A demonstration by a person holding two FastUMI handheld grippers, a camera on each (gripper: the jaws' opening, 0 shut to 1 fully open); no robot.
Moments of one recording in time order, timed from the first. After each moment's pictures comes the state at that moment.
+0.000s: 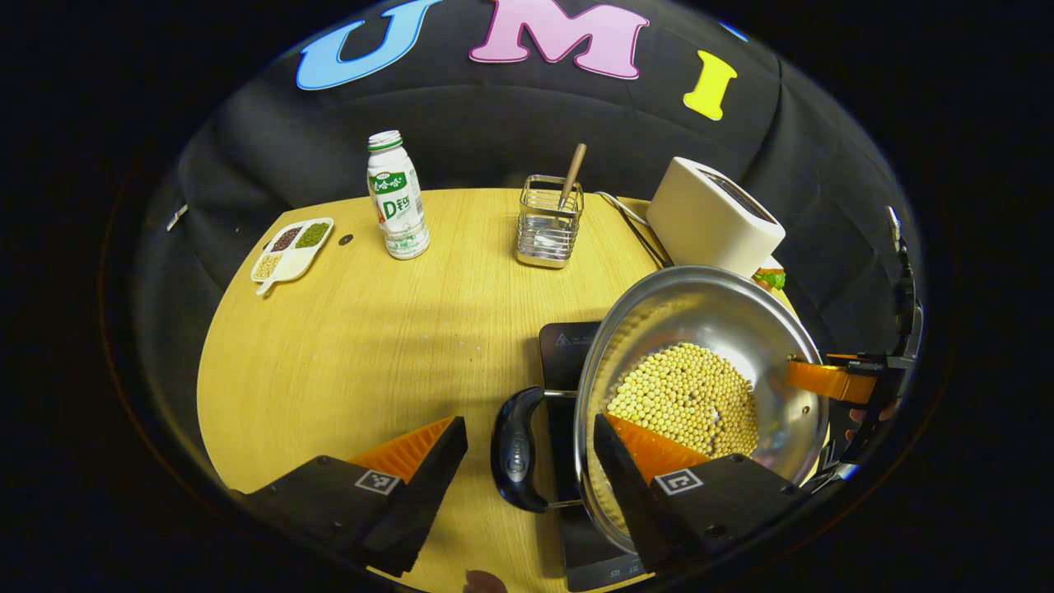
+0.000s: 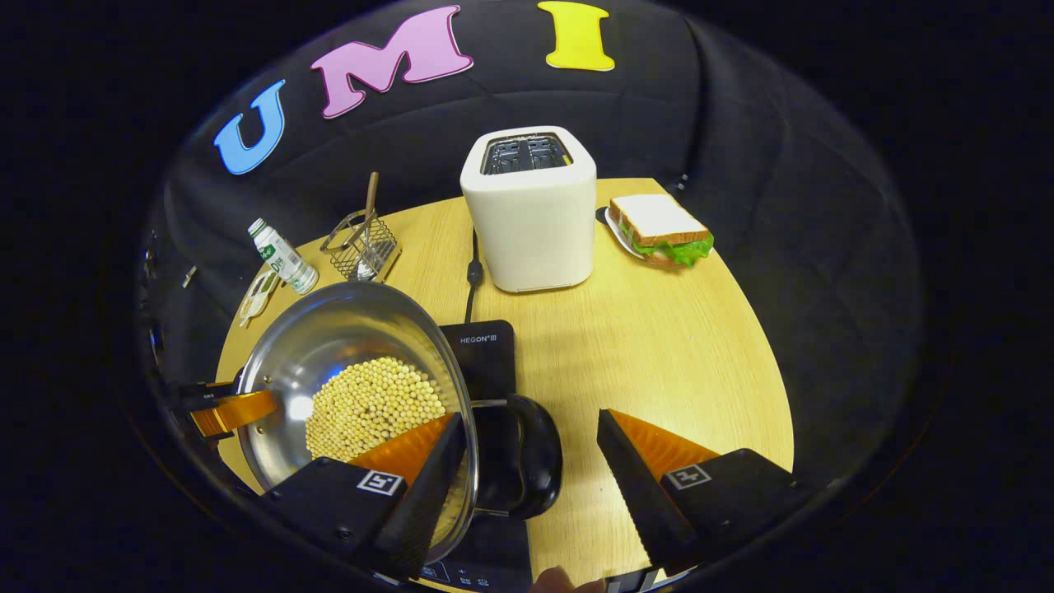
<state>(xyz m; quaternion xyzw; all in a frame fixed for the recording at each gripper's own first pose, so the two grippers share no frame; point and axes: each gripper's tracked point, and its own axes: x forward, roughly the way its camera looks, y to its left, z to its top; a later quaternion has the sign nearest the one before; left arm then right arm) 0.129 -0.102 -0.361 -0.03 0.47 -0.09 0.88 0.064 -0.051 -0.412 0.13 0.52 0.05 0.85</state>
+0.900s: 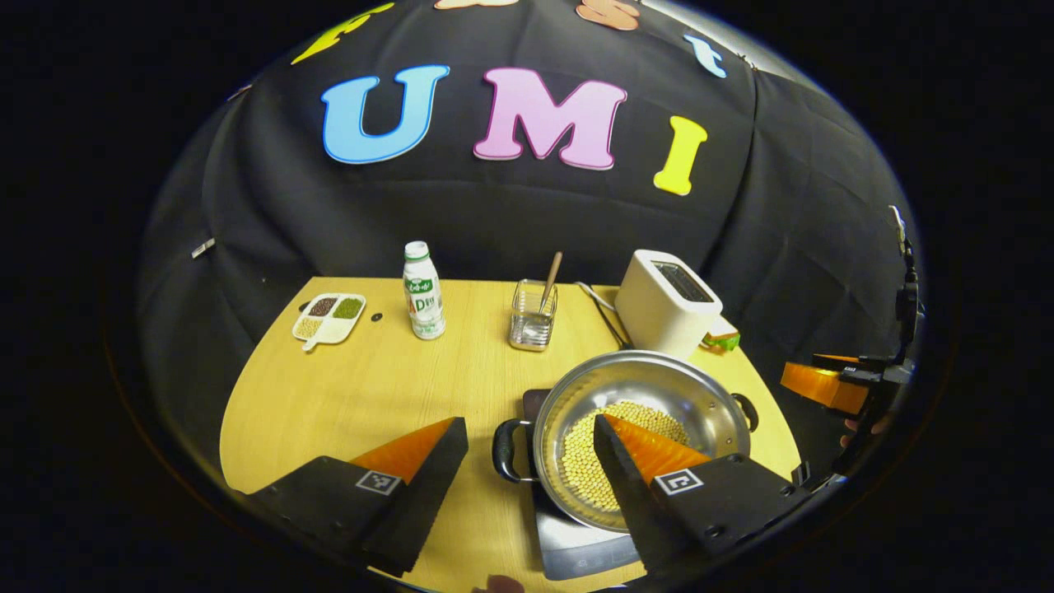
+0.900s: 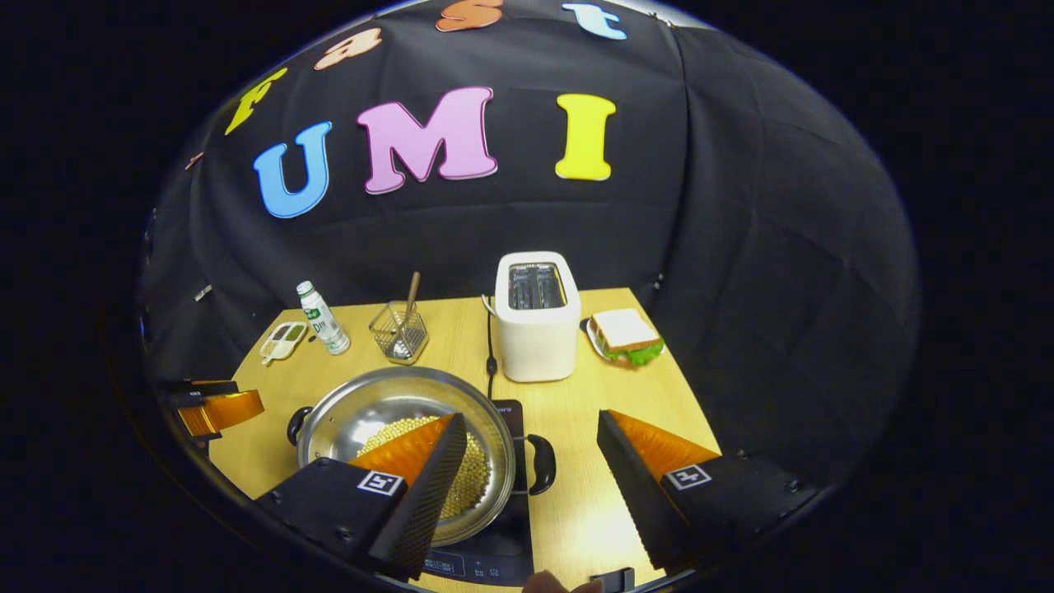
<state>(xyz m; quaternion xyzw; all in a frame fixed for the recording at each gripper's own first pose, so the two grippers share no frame) 0.100 -0.103 -0.214 -0.04 0.32 -0.09 0.94 0.058 -0.067 -0.248 0.09 0.35 0.03 0.93</state>
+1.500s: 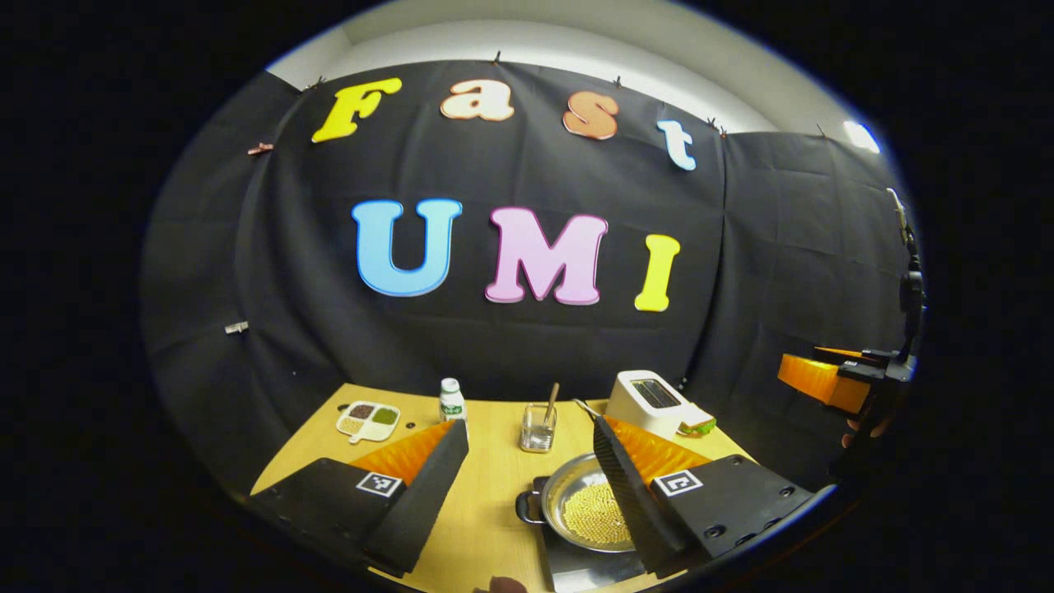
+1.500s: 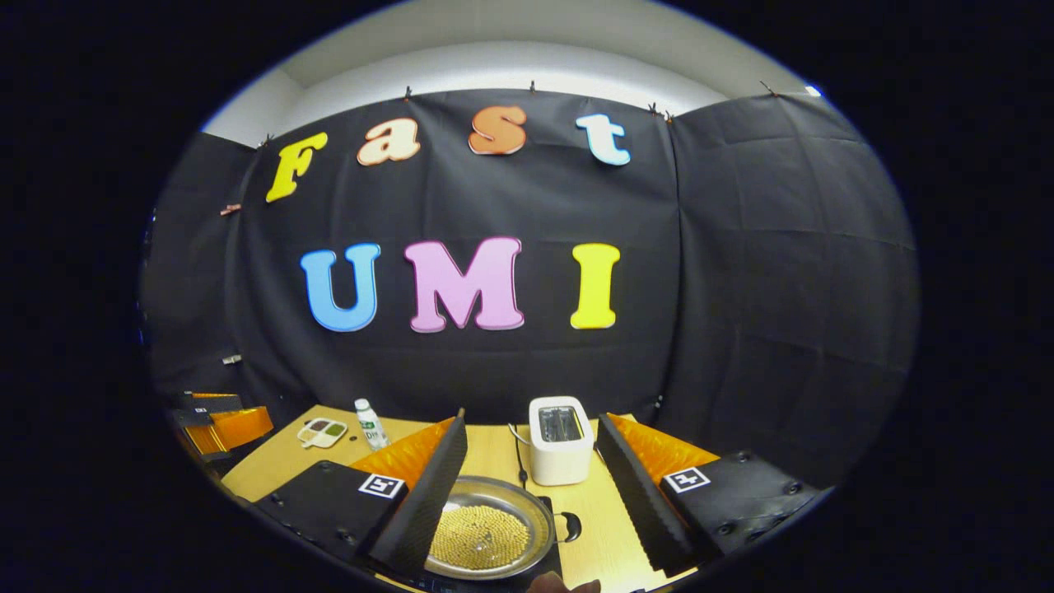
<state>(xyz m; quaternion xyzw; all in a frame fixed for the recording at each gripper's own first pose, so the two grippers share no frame) 0.056 -0.054 -0.050 -0.03 0.11 -0.07 0.99 0.039 -0.051 -0.052 0.10 0.11 0.02 0.99</state>
